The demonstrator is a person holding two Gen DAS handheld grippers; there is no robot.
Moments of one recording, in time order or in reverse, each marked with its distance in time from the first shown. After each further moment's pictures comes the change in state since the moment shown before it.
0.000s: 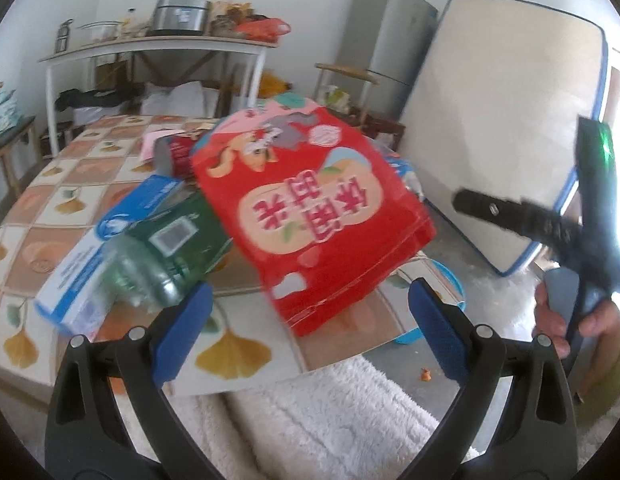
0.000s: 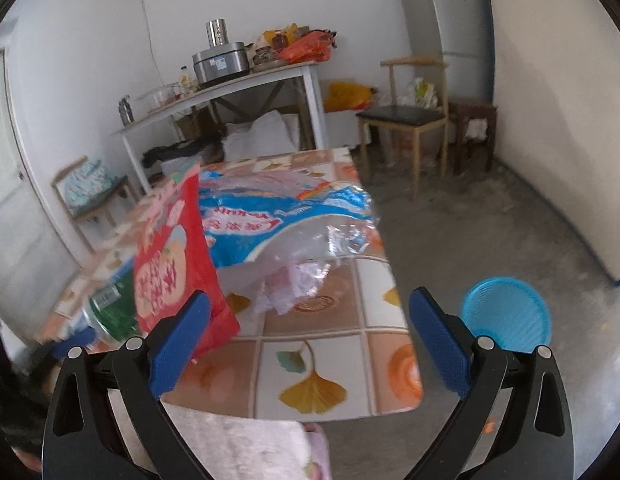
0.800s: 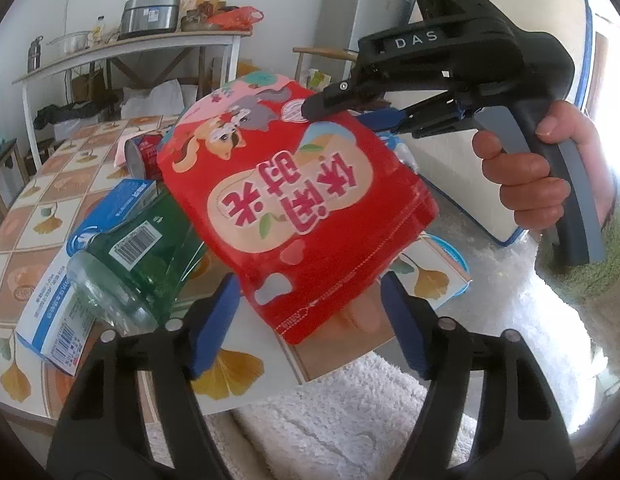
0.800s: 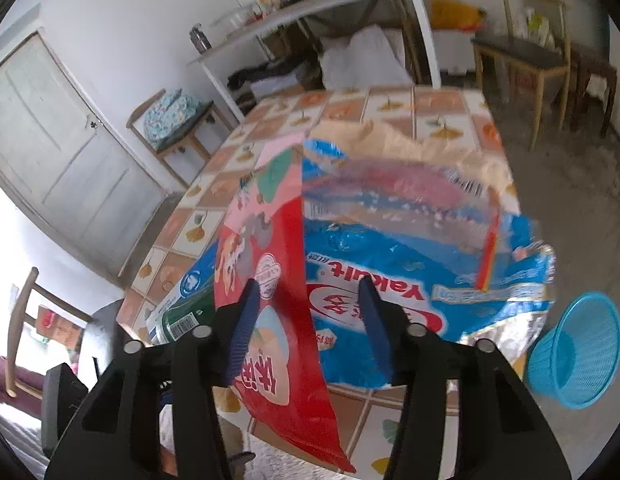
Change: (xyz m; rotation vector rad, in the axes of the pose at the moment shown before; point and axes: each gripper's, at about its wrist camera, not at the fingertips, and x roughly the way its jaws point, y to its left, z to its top) left arm 0.032 0.004 0.007 0.093 0.070 -0.013; right arm 0.108 0.060 0.076 -0.075 0.409 0.363
